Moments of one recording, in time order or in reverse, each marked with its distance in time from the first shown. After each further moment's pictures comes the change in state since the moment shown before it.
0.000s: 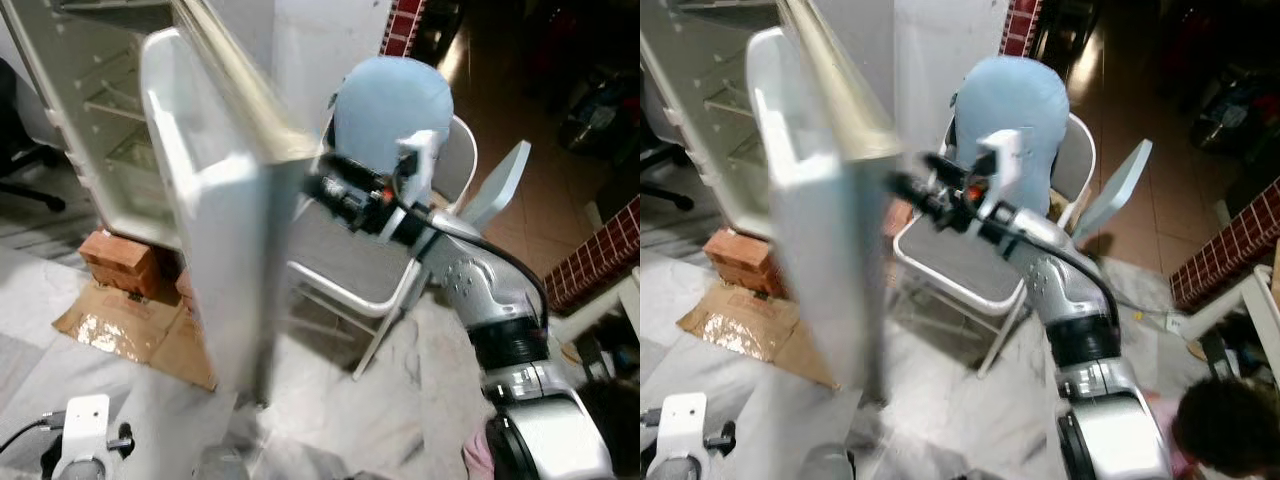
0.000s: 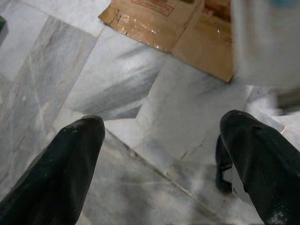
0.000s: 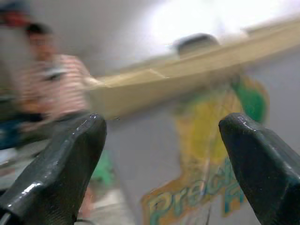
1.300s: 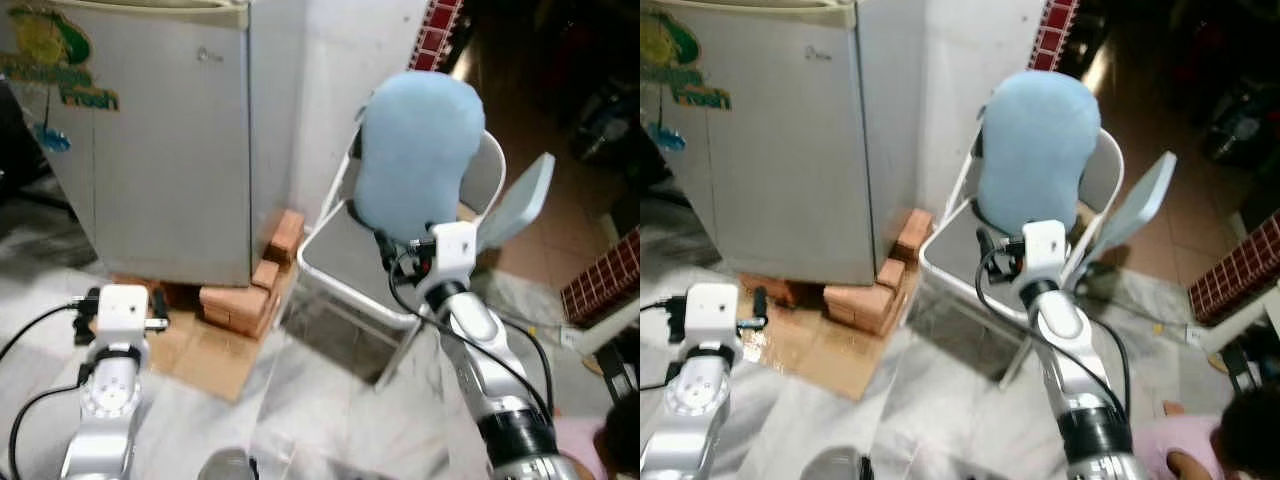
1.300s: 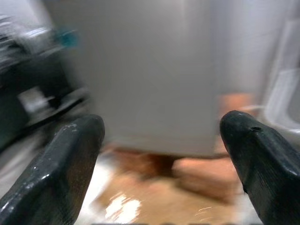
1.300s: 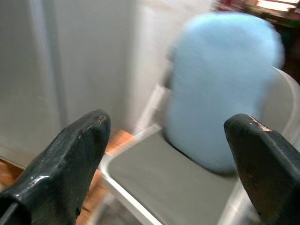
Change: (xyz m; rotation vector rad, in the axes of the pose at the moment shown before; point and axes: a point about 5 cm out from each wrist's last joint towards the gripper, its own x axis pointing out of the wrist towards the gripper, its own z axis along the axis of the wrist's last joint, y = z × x) left arm -0.056 -0.071 0.152 0.036 -0.728 -0.170; right arm -0.141 -0.031 -0.087 -0.413 0.216 -1.225
